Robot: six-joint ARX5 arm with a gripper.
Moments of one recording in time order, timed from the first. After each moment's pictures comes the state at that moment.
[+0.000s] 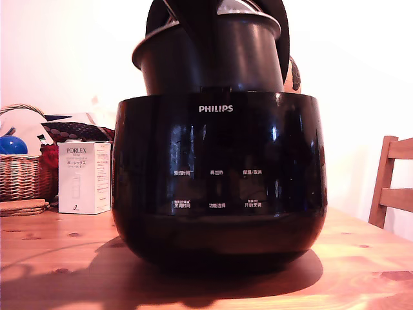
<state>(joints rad) -0.88 1.80 1.88 -1.32 0.13 0.70</state>
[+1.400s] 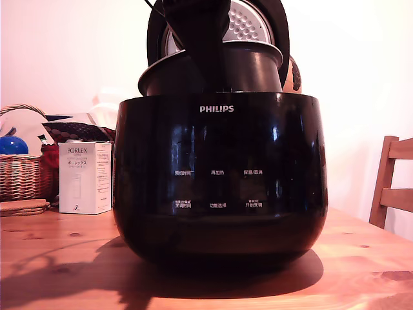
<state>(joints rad) -0.84 1.87 1.88 -1.31 0.21 0.69</state>
